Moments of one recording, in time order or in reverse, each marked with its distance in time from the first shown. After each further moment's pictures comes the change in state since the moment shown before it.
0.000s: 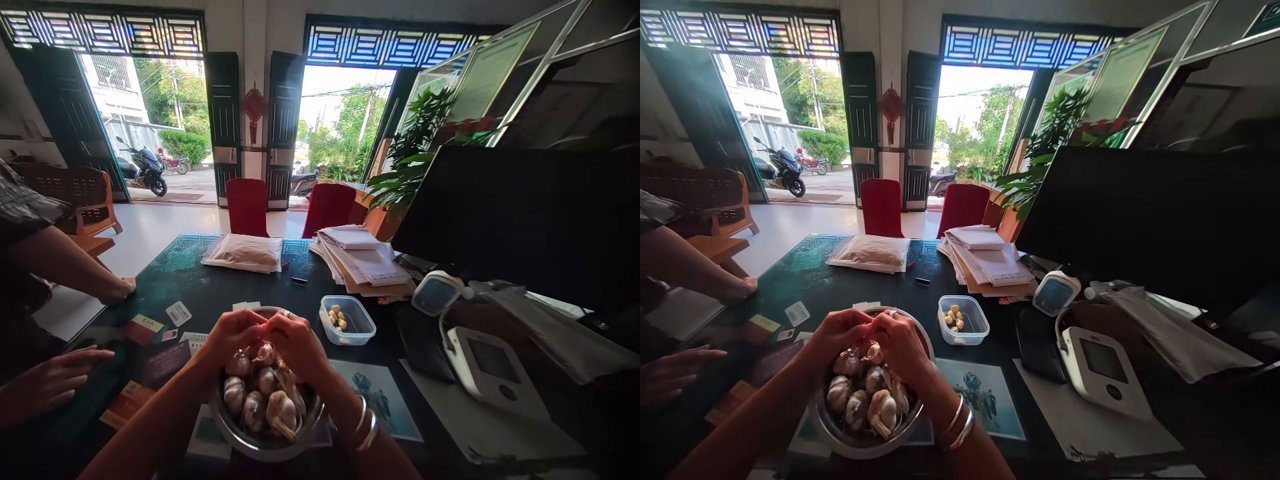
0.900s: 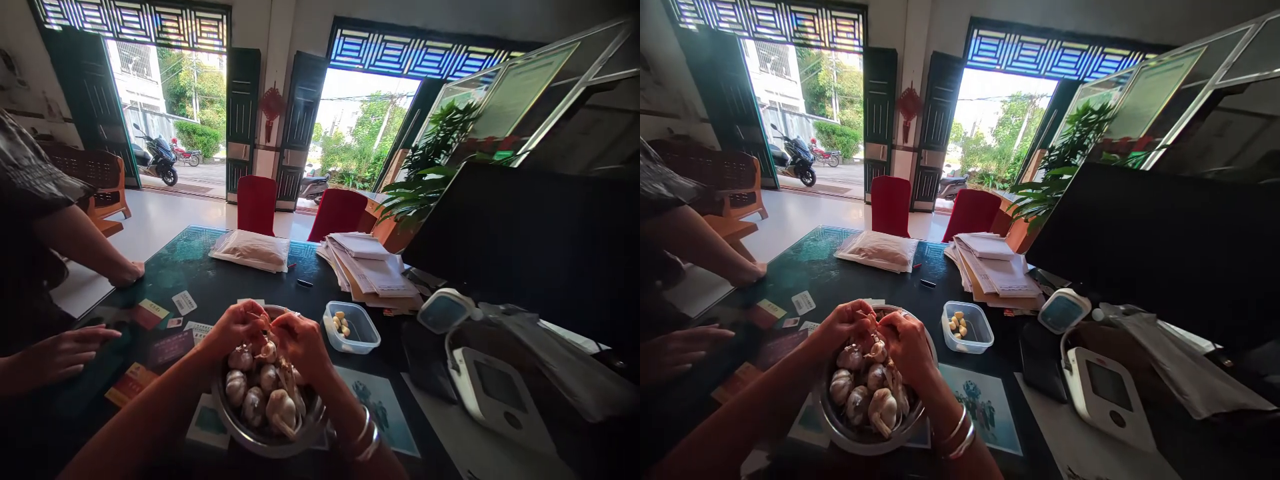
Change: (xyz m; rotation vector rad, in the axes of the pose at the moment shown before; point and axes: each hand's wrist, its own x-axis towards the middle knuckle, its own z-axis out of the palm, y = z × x) left_hand 0.004 -0.007 -0.006 -0.194 -0.033 -0.065; right_hand 0.000 0.003 0.002 -0.047 0.043 0.046
